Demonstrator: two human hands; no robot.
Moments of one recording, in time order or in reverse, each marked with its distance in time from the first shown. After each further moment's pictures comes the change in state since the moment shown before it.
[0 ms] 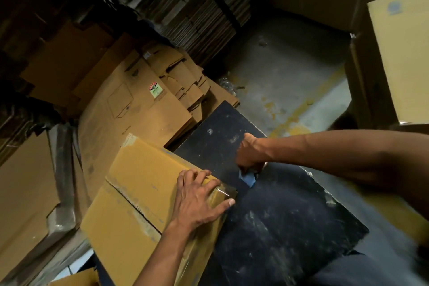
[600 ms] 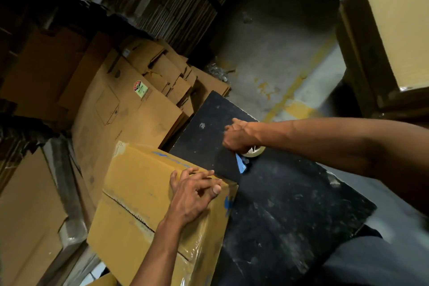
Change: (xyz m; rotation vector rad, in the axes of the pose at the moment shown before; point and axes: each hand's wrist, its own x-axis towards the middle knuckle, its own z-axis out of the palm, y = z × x) left_hand 0.017 -0.019 -0.005 -0.375 -0.132 -0.002; right_hand 0.027 0.021 0.011 0.129 0.126 0.122
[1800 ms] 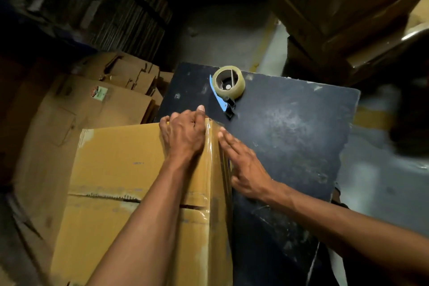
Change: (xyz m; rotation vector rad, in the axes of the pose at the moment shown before) left_hand 0.013 -0.031 0.048 0.102 0.367 0.134; right_hand -0.009 -0.311 0.116 1.112 1.000 0.636
